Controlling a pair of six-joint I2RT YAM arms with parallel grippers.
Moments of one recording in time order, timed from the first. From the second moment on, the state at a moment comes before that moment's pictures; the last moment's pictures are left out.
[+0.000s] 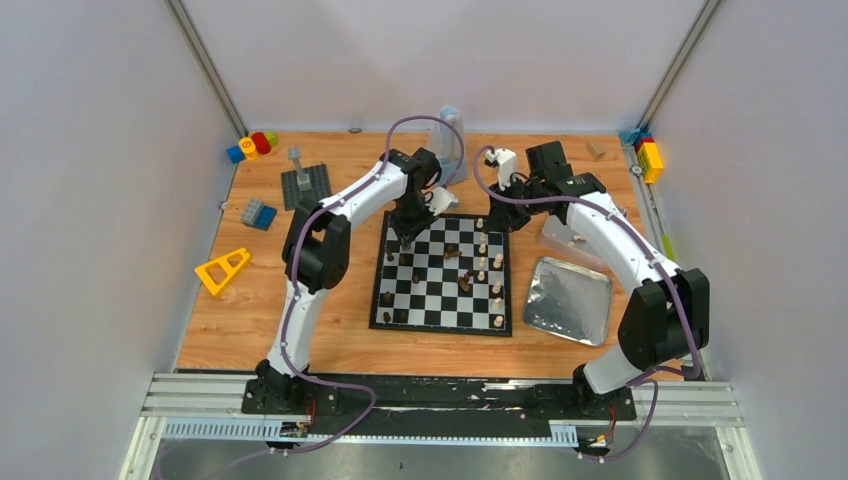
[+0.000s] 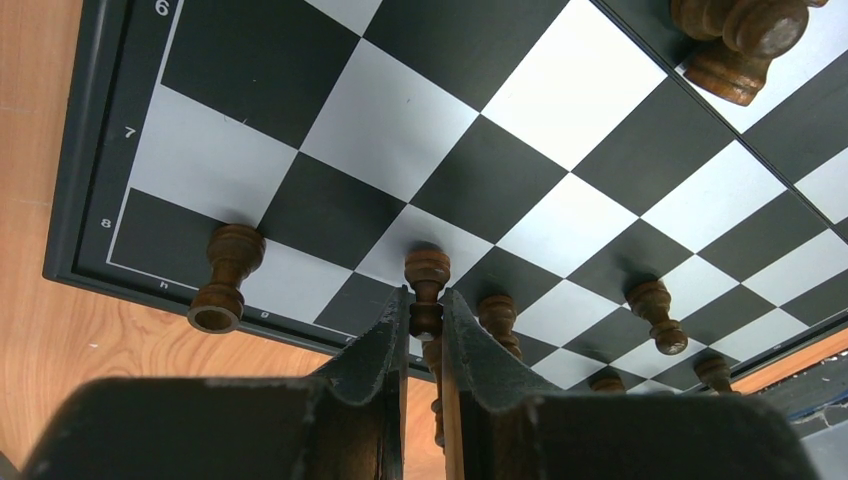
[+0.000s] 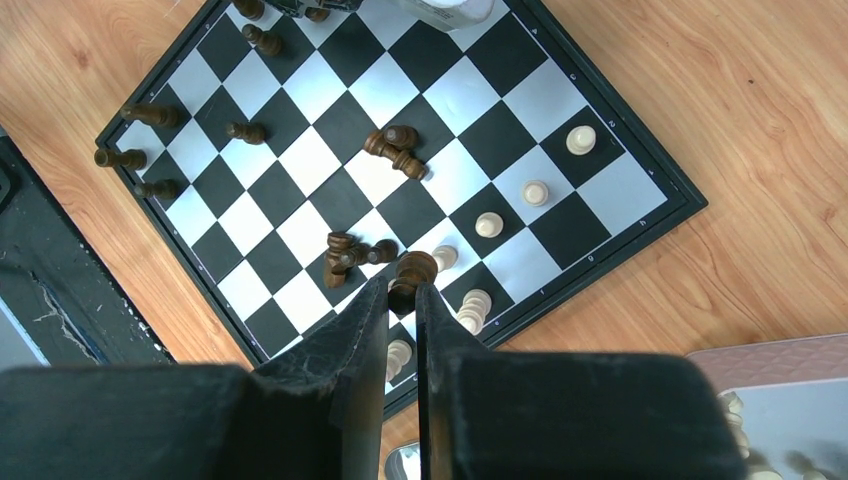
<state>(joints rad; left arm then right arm) -0.58 2.25 1.96 -1.19 0.15 0.44 0.32 1.55 1.33 -0.69 -0.52 -0.23</state>
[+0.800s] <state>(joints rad) -0.58 2.21 1.93 -1.19 0.17 0.42 0.32 1.55 1.33 -0.69 -0.53 -0.23</state>
